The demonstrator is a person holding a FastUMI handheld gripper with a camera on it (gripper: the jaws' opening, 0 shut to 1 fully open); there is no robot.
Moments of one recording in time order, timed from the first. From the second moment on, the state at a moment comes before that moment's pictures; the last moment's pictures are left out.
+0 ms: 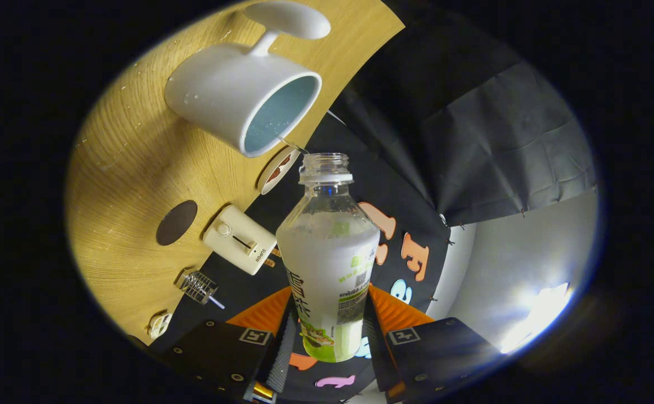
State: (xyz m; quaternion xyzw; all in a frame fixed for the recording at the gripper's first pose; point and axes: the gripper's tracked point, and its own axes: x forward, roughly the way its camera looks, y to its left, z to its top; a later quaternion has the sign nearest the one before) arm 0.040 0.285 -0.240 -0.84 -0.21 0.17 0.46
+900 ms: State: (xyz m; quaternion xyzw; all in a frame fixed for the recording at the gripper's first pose) arm 0.065 0.242 -0.318 -0.57 0.10 0.23 0.78
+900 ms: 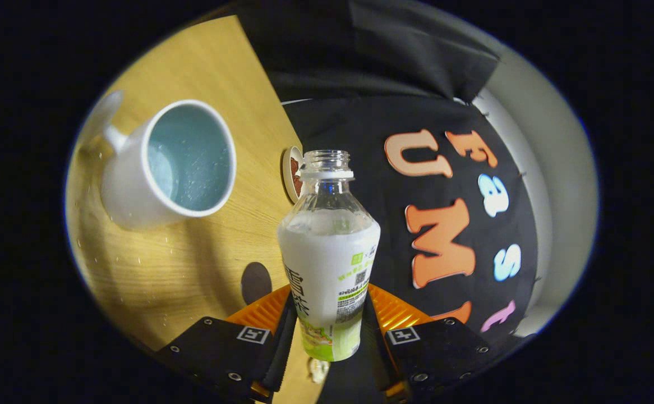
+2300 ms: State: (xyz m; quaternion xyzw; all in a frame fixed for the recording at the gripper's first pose) arm 0.169 0.228 -0.397 -0.05 0.30 0.14 0.94
